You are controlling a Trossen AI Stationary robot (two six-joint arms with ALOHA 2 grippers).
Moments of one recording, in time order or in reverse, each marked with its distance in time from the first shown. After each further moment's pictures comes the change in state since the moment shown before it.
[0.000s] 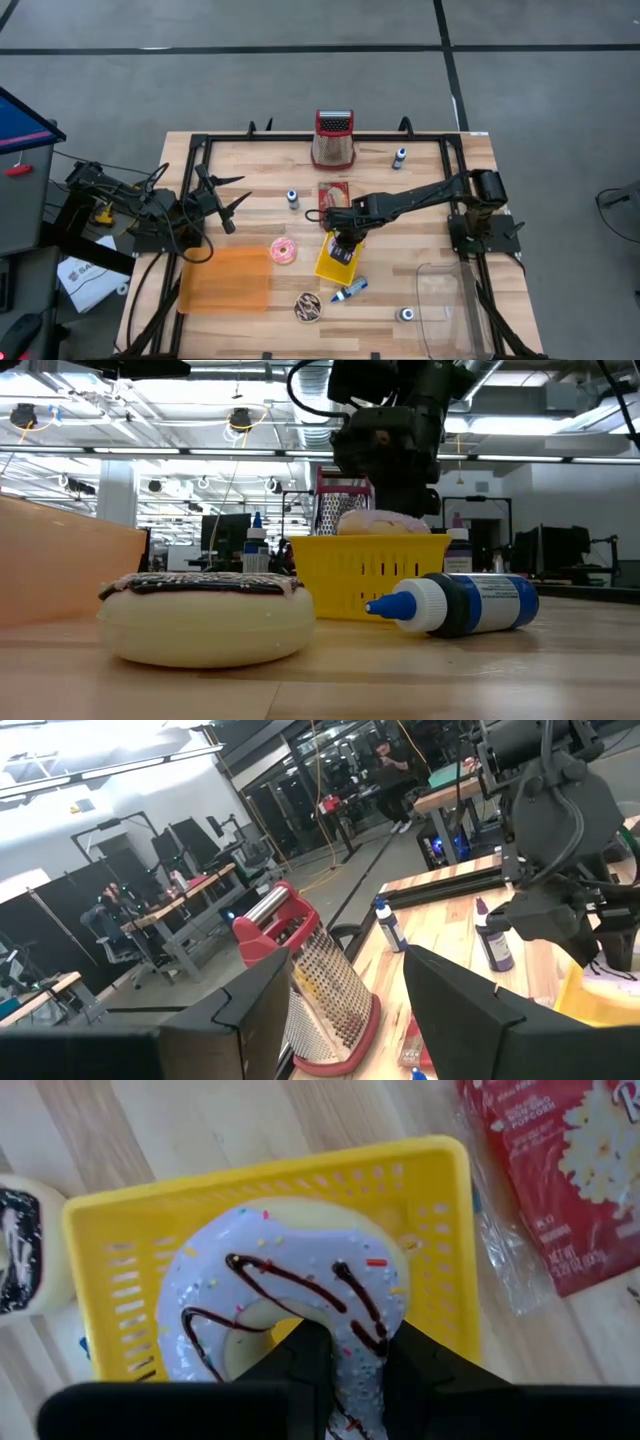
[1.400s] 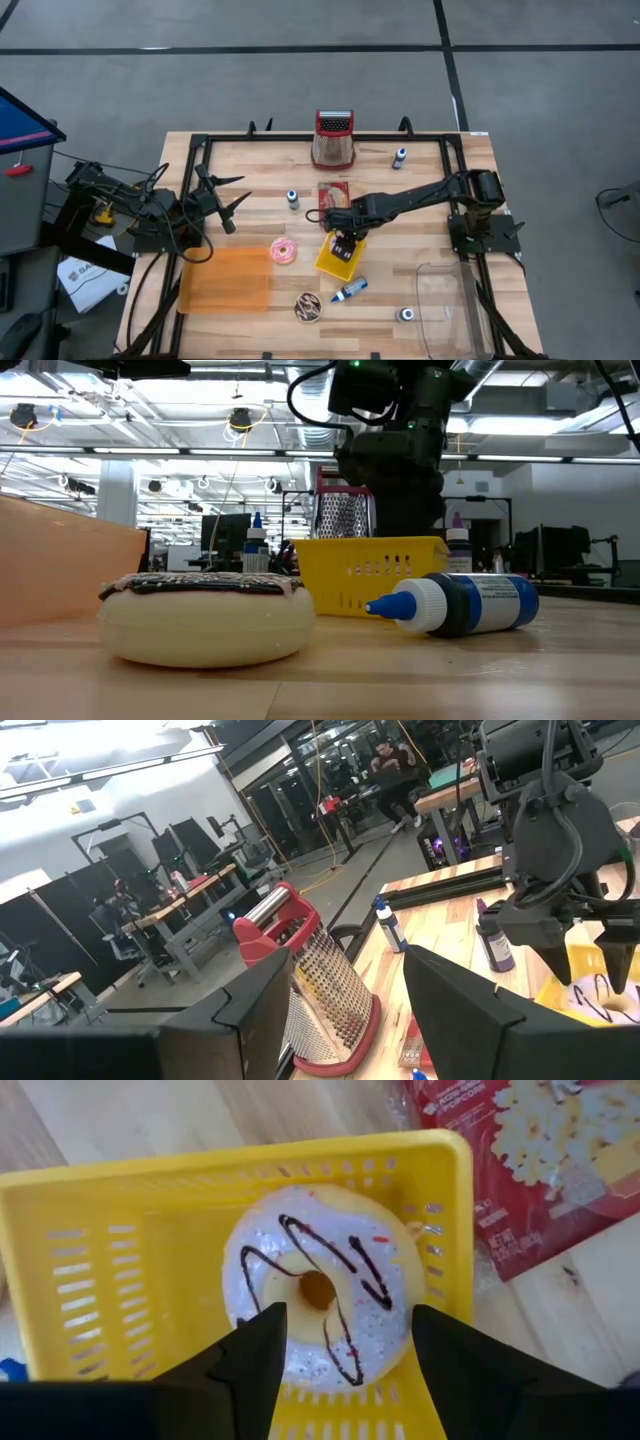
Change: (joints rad) left arm 0.000 0.000 0.000 0.001 0.000 0.002; right arm -0.008 0.017 0.000 -0.044 0.087 0.020
